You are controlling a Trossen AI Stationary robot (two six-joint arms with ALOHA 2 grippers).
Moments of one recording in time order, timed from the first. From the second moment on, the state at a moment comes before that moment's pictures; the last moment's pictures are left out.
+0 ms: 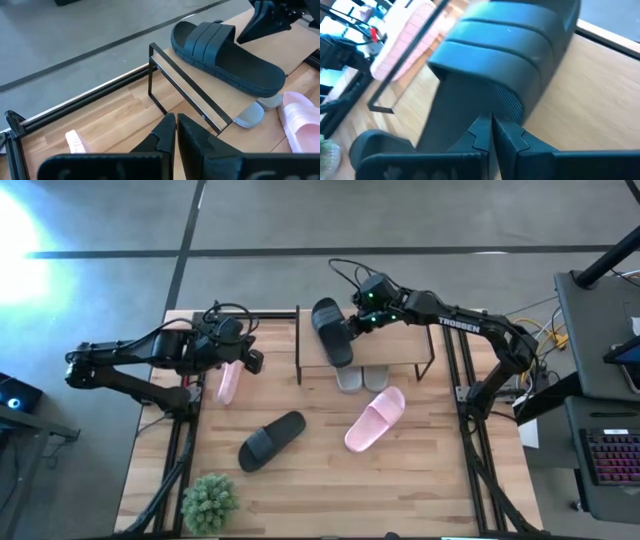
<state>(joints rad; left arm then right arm) 0.02 1.05 1.25 -1.00 -0.69 -0.72 -0.53 1.64 1.37 -0.51 -0.24 0.46</state>
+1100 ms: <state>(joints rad) 0.13 1.41 1.23 -0.38 -0.71 0.09 -0.50 1.27 1.37 -0.89 0.26 0.46</state>
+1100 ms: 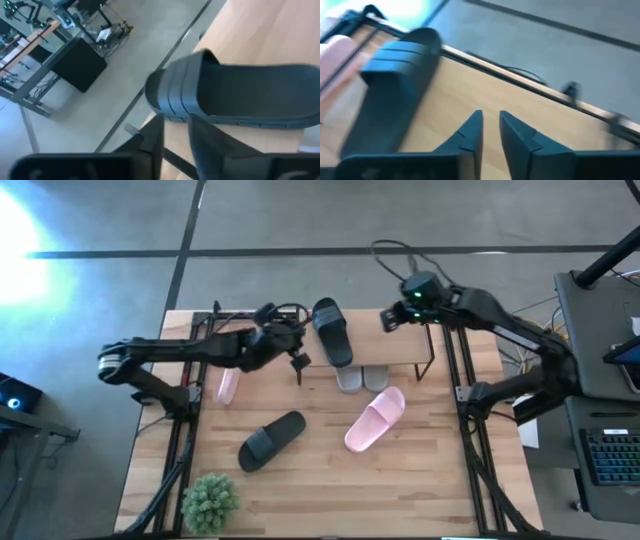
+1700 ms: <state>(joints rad) 0.14 1.72 1.42 -0.31 -0.81 0.09 -0.50 1.11 1.30 -1.05 0.45 0.51</state>
